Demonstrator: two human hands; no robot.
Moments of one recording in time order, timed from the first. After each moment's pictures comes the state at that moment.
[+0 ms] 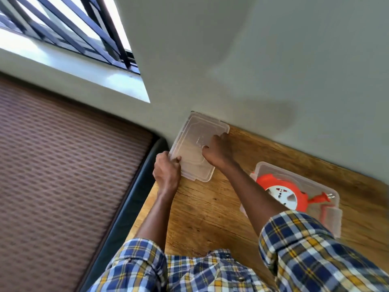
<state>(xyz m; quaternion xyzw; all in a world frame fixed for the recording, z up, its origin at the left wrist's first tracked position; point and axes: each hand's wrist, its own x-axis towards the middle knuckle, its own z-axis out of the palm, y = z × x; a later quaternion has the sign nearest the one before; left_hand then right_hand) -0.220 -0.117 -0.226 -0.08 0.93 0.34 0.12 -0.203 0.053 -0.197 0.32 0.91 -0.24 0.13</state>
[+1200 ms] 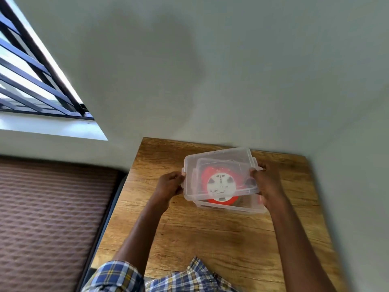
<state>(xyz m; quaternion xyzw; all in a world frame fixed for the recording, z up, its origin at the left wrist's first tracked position) -0.105 -0.049 -0.159 0.06 0.68 0.61 0.40 0.083 0.167 -0.104 0.58 0.57 -0.55 -0.19</state>
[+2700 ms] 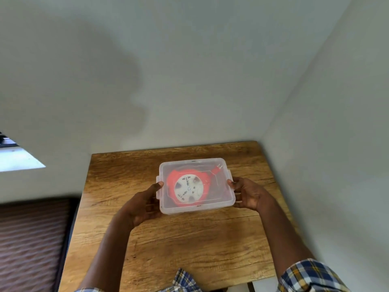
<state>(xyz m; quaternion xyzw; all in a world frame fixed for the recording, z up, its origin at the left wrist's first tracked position) -0.118 -0.028 -0.192 0.03 0.63 0.49 0.60 0.168 0.188 -0.134 0.57 0.38 -0.73 -0.08</state>
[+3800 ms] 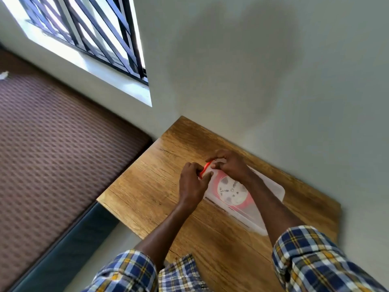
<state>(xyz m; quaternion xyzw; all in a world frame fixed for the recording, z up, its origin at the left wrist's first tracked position) -0.018 -0.012 -0.171 0.06 0.86 0.51 0.03 -0.033 0.162 -0.127 0.07 0.90 -0.43 0.08</state>
